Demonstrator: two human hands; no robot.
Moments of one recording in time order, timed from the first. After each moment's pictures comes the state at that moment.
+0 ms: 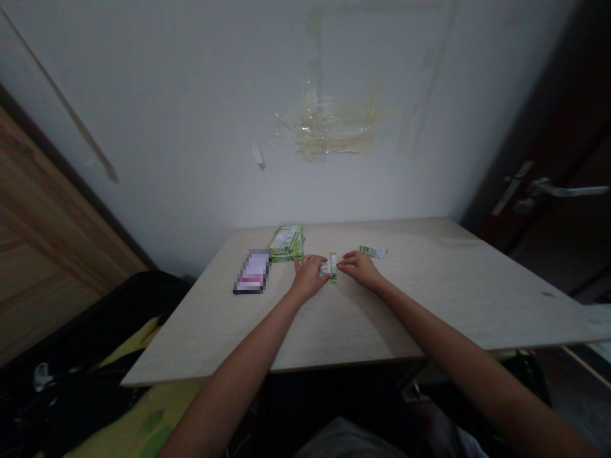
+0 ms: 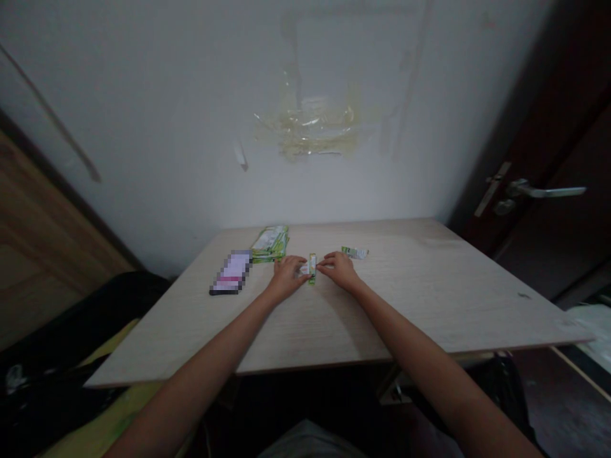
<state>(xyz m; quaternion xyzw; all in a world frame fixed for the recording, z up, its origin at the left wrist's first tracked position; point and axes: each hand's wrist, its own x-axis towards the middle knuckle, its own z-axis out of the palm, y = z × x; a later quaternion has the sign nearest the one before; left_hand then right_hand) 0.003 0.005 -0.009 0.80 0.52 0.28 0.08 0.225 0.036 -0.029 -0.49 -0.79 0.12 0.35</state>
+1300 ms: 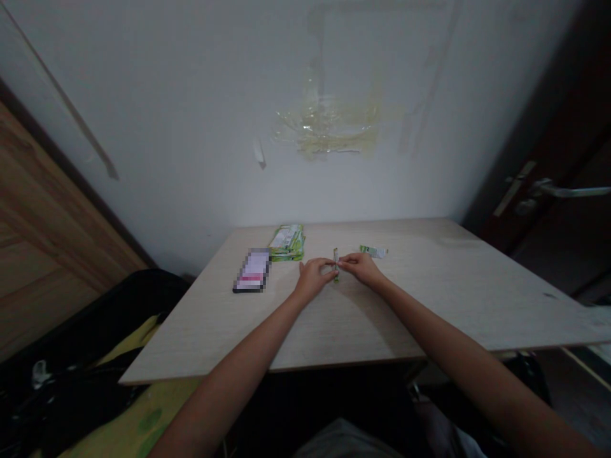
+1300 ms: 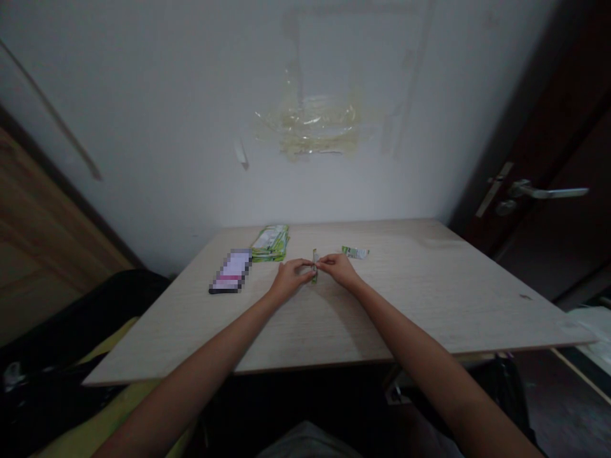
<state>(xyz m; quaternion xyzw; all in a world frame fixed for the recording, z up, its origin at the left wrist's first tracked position) 0.018 -0.006 0.004 0.75 0.50 0.38 0.23 0.216 0.021 -0.002 -0.45 -0.71 0.36 0.41</state>
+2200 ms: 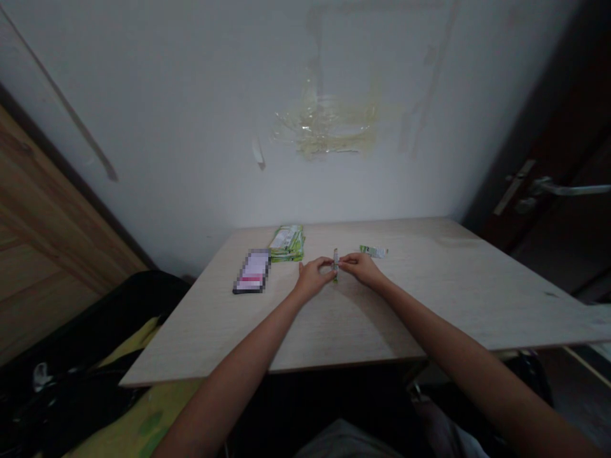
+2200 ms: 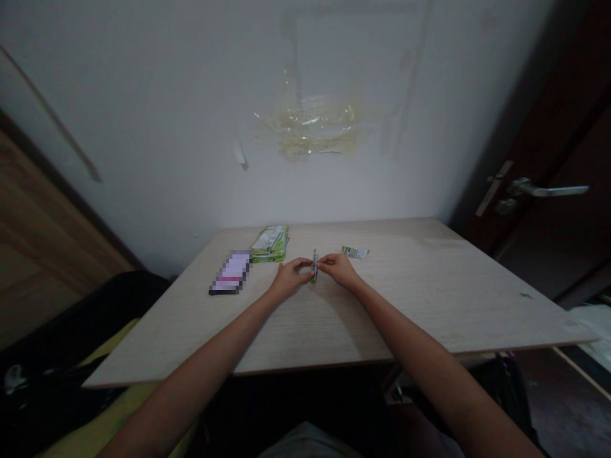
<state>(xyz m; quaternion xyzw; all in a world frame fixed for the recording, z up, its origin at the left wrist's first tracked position) 0.015 -0.002 0.000 0.75 0.50 0.37 0.24 0.216 0.020 -0.001 -0.44 -0.71 0.36 0.42</state>
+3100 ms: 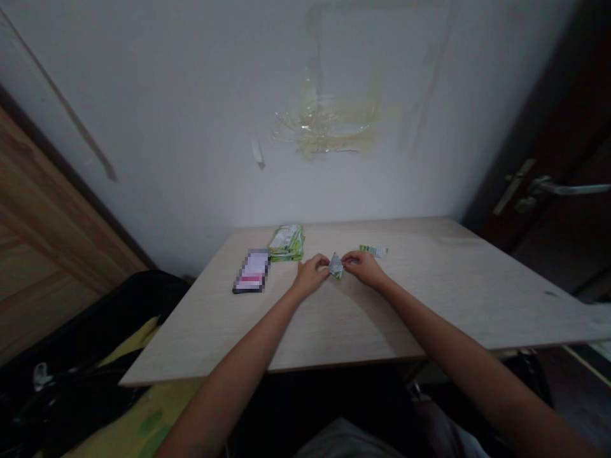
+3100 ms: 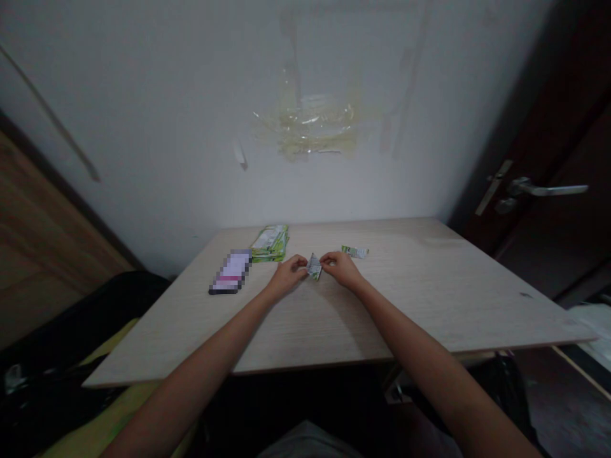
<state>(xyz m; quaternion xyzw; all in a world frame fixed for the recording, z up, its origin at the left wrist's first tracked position) 0.012 0.003 0.003 0.73 0.51 0.37 0.27 0.219 0.013 0.006 -0.45 -0.75 0.26 0.41</state>
